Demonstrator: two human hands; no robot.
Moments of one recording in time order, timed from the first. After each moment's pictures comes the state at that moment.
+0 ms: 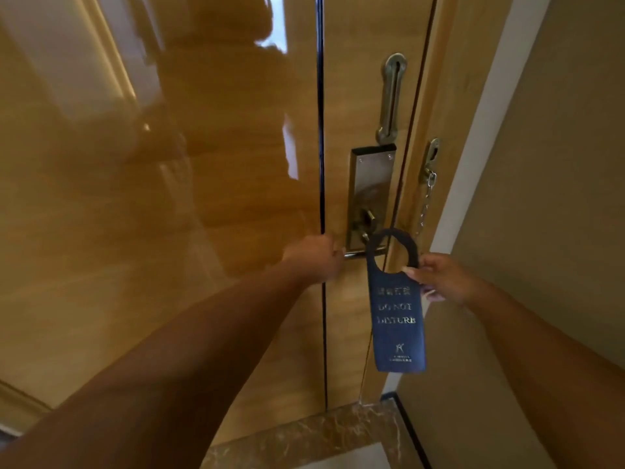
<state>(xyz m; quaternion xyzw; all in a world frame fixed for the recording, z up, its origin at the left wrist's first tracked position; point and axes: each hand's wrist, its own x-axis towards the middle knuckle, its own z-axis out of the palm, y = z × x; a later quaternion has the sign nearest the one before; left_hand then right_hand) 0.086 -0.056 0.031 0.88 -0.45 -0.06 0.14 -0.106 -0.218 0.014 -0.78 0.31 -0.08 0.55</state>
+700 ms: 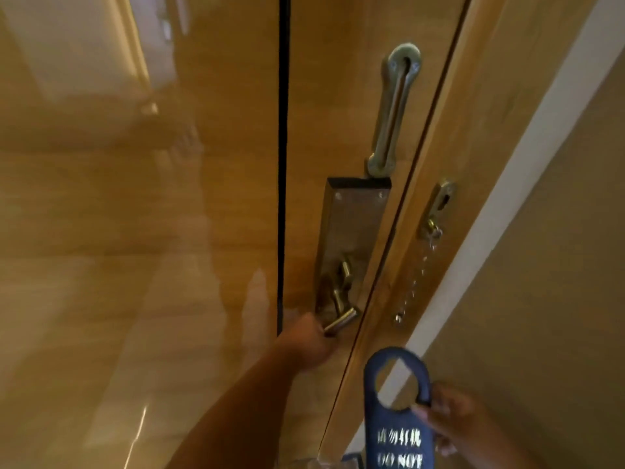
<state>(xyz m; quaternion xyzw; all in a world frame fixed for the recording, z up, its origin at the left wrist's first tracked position) 0.100 -0.151 -0.094 0.84 -0.31 -0.26 0.35 -0.129 -0.283 -0.068 -0.70 0.34 0.05 0.63</state>
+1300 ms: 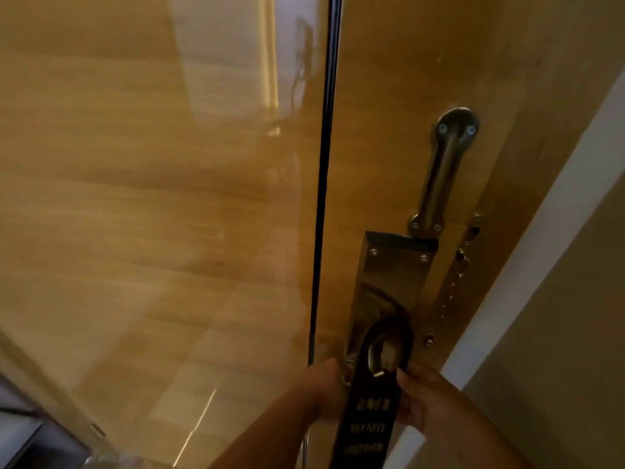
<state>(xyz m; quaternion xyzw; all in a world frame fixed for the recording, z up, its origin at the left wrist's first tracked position) 0.037 -0.108 -0.062 0.86 -0.27 -0.33 0.28 -0.065 -0.270 -0.050 -0.53 0.21 0.07 0.82</state>
